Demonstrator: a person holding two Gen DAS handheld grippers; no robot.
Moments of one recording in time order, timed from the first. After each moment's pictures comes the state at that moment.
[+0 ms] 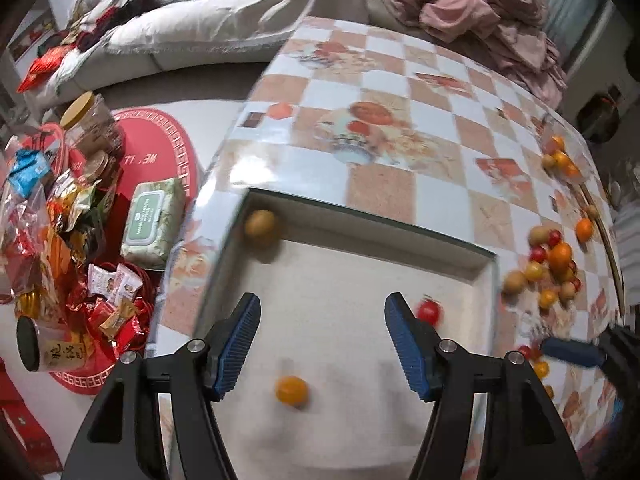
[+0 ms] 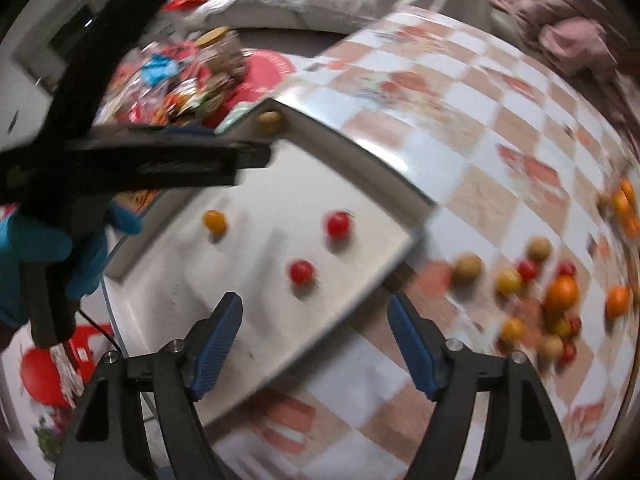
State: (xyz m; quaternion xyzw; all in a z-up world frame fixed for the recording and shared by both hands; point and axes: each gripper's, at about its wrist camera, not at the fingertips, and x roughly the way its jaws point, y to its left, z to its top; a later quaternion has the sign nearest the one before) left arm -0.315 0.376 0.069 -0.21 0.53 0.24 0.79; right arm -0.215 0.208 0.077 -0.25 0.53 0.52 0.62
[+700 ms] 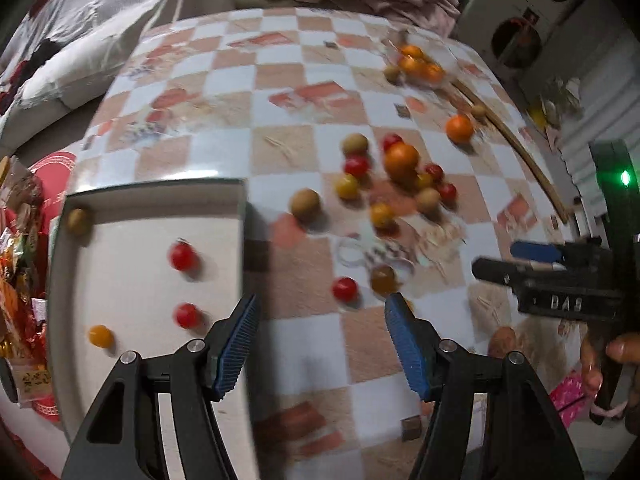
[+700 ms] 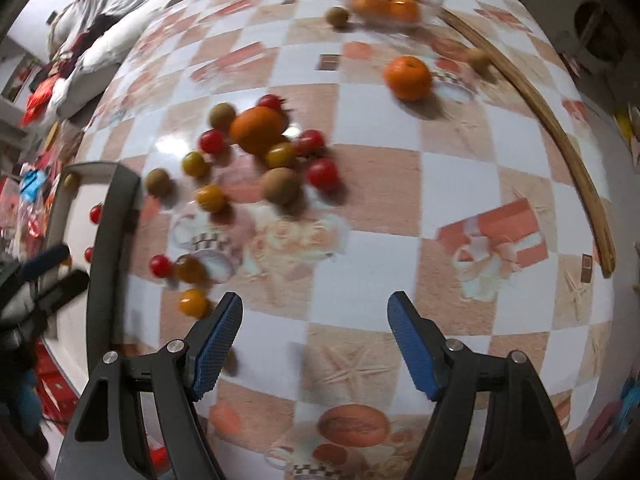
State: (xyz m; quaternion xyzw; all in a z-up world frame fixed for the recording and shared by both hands) left arm -0.260 0.212 0.075 -0.16 0.57 0.10 0.80; right arm -0.096 0.034 0.041 -0.14 0.64 0.29 0.70
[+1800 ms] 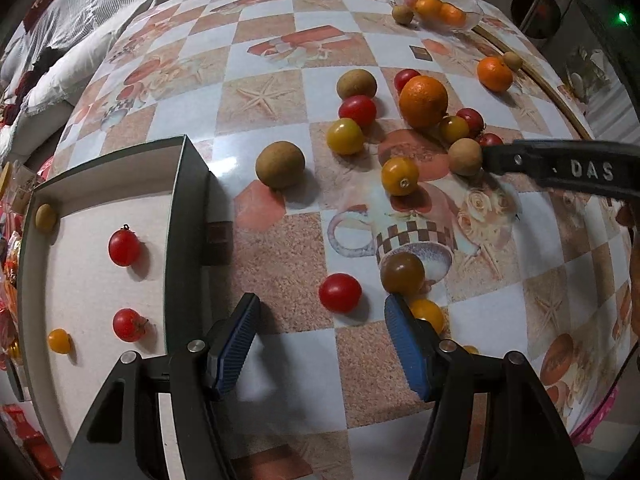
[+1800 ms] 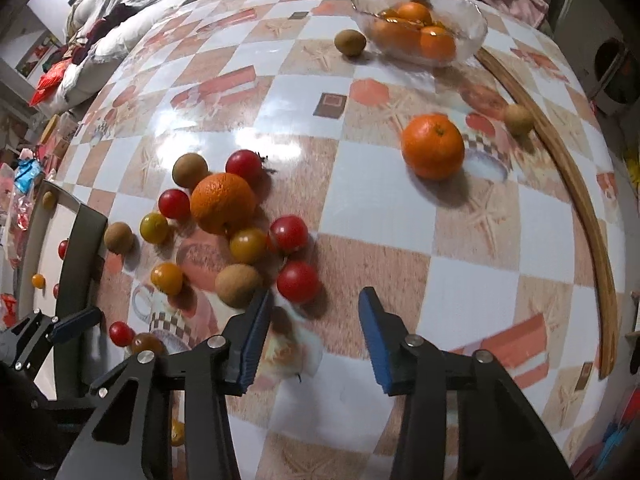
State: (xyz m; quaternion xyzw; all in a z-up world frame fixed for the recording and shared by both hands) left arm -0.234 0.191 0.009 -0.12 0.60 0.14 0.78; right arm -0.049 0.068 0.015 -0.17 0.60 0.33 0.71
